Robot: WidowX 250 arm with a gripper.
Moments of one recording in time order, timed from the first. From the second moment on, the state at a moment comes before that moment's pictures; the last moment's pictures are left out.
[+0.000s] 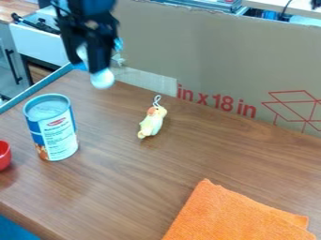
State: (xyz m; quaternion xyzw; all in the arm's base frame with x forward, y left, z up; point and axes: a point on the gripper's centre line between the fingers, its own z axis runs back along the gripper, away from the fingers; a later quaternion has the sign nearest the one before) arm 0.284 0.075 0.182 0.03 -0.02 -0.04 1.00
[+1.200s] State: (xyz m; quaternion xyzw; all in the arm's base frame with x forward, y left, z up) arm 0.322 0.238 0.080 -0.01 0.11 0.14 0.98
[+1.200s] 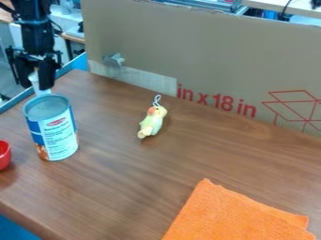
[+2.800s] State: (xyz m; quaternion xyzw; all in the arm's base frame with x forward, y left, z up) arm 0.293 0.229 0.172 0.05 -0.01 0.16 0.99
